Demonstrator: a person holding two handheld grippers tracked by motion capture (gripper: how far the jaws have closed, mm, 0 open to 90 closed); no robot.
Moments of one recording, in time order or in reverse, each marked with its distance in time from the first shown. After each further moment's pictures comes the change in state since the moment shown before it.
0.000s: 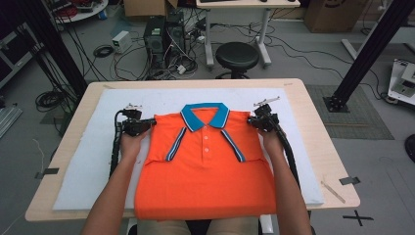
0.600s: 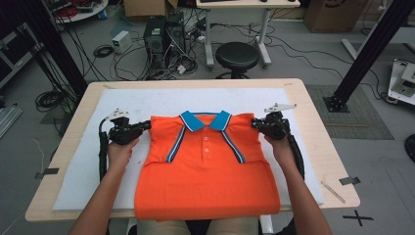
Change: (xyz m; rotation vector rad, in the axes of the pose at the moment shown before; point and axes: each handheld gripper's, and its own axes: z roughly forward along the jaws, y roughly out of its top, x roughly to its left) left arm -0.010 -0.019 -0.063 -0.134 -0.166 0.049; right arm 0.016 -0.023 -0.066 -0.152 0.097 -0.050
